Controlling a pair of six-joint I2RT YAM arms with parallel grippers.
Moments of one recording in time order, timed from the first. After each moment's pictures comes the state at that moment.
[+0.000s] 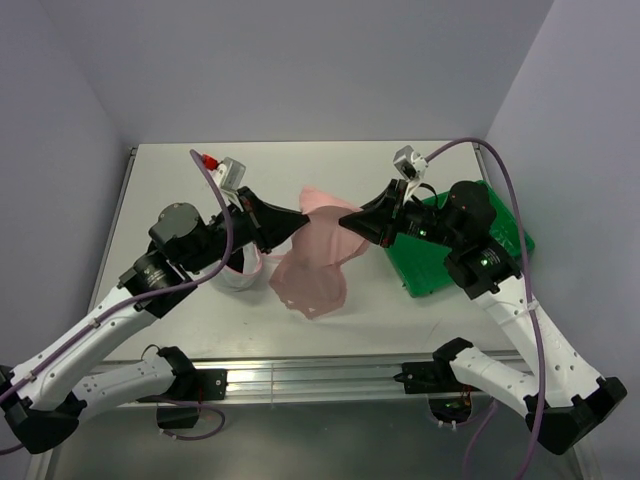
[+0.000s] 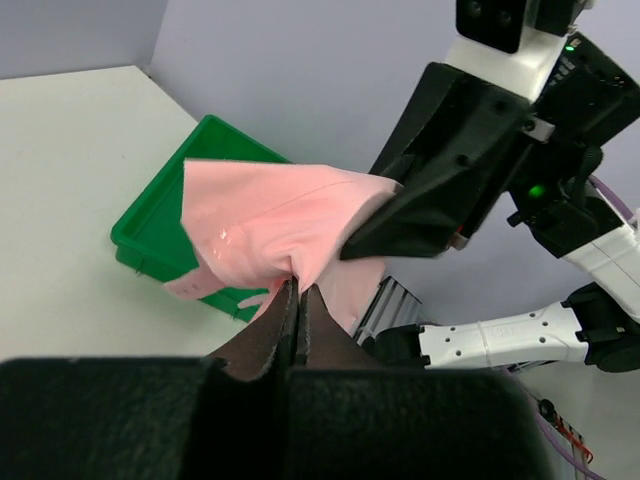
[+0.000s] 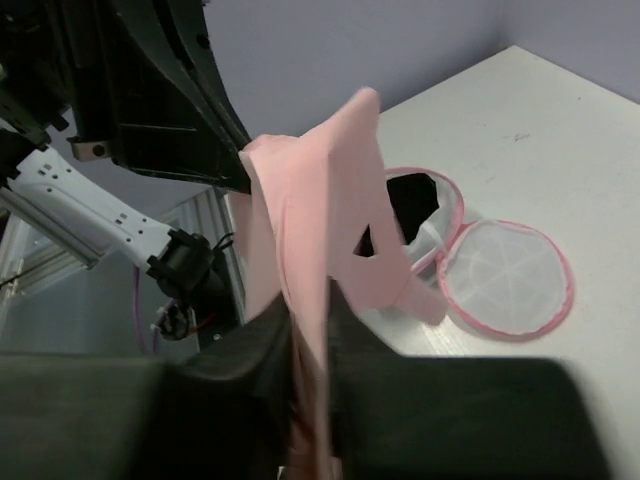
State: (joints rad) left arm -0.80 0.94 1.05 -0.02 0.21 -0.58; right arm 0.48 0.91 1.05 -0.13 -0.72 0.32
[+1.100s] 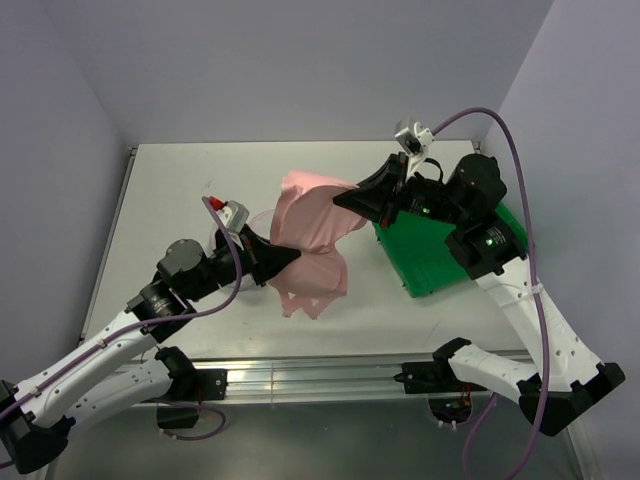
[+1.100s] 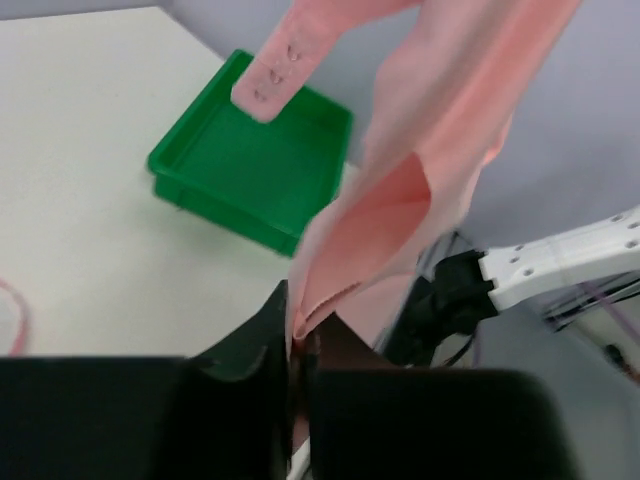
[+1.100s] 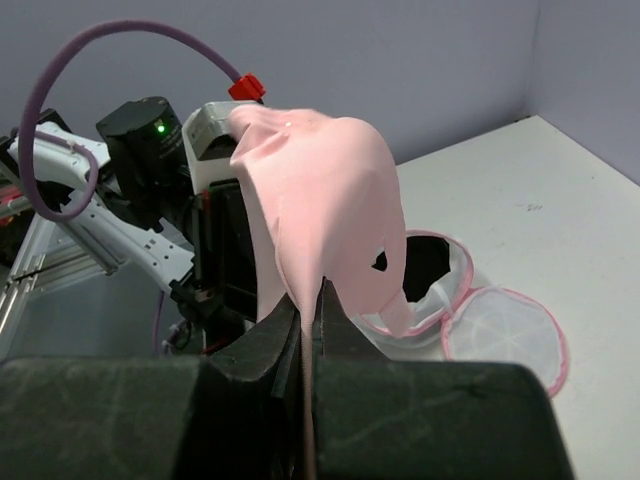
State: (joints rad) left arm -0.80 0.77 0.71 0.07 0.23 -0.48; right arm 0.48 1.03 1.28 -0.13 -0.79 0.32
